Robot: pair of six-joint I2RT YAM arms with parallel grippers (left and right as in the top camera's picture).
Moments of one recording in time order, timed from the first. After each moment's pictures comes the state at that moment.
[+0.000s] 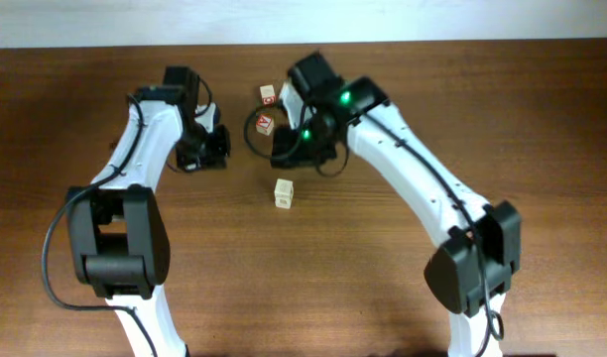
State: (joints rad) left arm -0.05 2.08 1.72 -1.12 0.25 -0.18; right arm 0.55 2.07 2.07 -1.19 -0.41 0.32
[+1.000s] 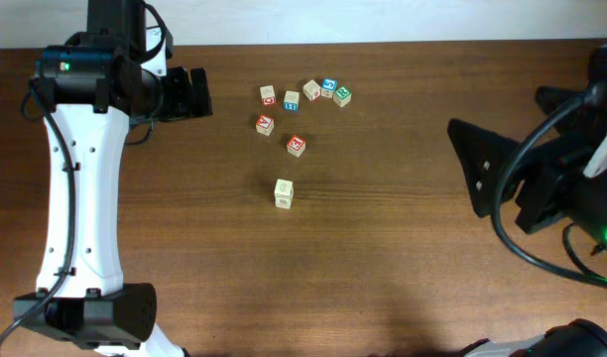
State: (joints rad) left arm -0.05 1.81 2.16 -1.44 0.09 -0.18; right arm 0.47 1.57 2.95 -1.69 0.02 0.07
